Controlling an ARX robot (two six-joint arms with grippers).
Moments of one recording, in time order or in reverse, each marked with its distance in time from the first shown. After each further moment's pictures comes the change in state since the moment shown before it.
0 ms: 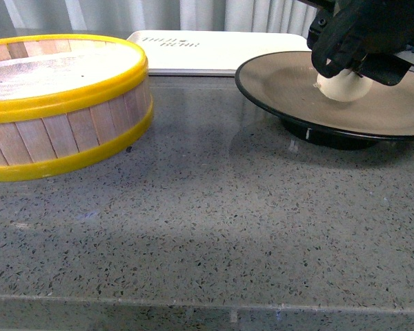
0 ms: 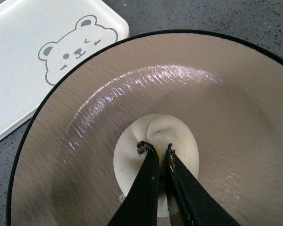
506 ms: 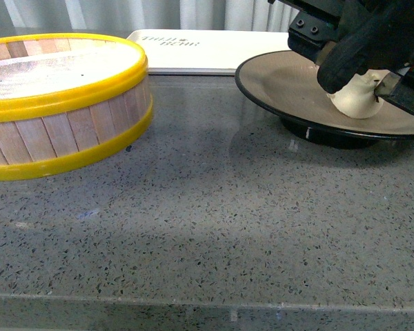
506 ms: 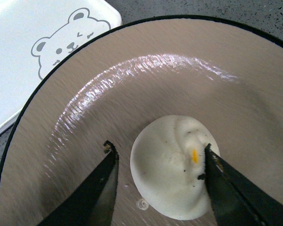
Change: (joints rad) left arm -0.013 0.016 -0.009 0.002 -0.020 0.021; right arm 0.000 0.000 0.000 0.000 0.000 0.000
